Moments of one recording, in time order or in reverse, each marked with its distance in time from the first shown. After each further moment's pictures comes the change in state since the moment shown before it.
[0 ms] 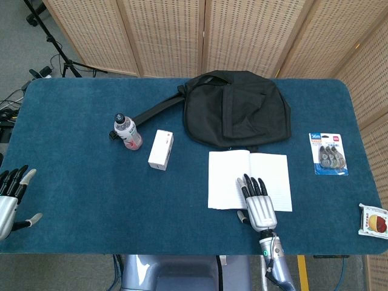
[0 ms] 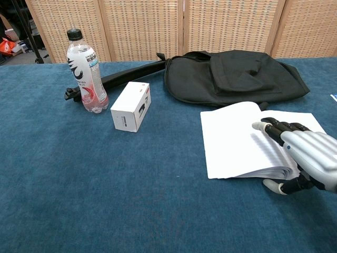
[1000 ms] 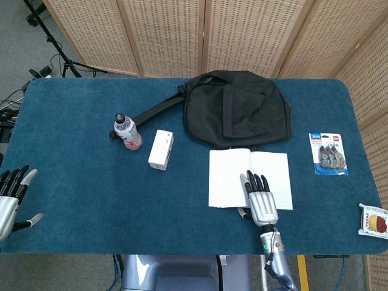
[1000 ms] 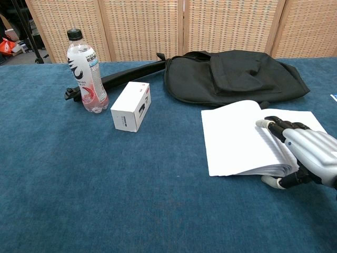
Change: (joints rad) left arm 0.000 -0.002 0.004 0.000 0.009 0.004 -0.001; right arm 0.022 -0.034 0.030 0.097 0.042 -0.002 0.074
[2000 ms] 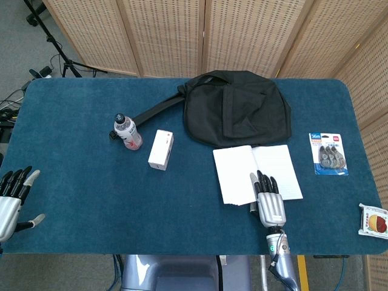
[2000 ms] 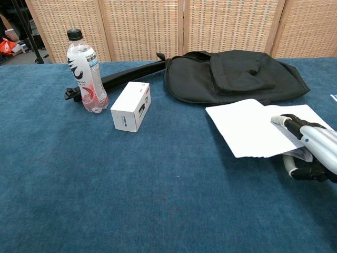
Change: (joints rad) left arm 0.000 -0.008 0.003 0.001 0.011 0.007 0.004; right arm -0.030 0.030 -0.003 -0.056 0.022 0.035 0.063
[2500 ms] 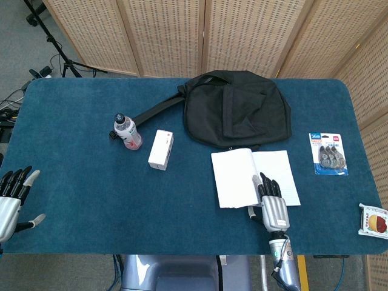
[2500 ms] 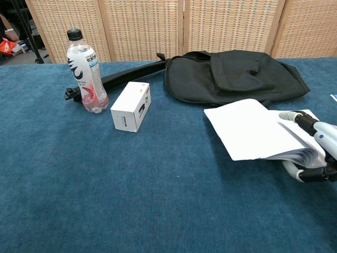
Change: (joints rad) left arm 0.002 -0.002 0.001 0.000 0.006 0.008 -0.003; right arm -0.041 0.046 -0.018 -0.109 -0.014 0.042 0.073
